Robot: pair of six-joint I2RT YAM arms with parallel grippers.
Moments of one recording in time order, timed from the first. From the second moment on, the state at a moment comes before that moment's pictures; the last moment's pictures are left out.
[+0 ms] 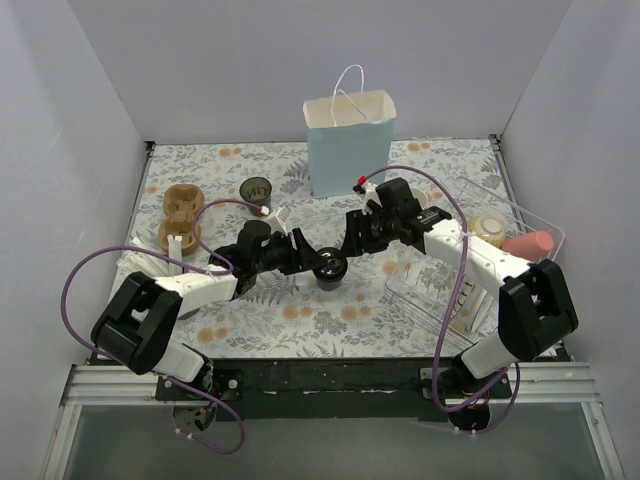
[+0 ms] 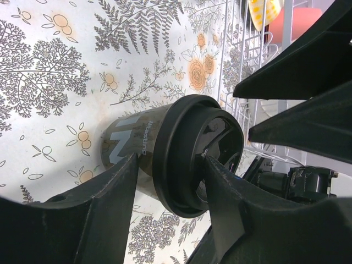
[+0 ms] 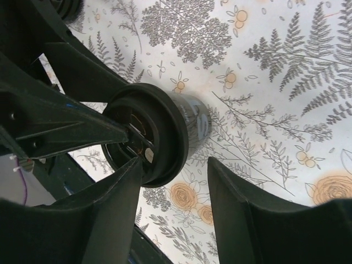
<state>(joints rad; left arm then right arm) -0.54 1.45 0.59 0.38 0.41 -0.77 0.58 1.51 1.09 -0.42 -0.41 0.32</state>
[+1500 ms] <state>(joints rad) -0.44 1.37 0.81 -0.13 0.34 -0.70 0.56 1.63 0.97 -0.08 -0.63 0.39</state>
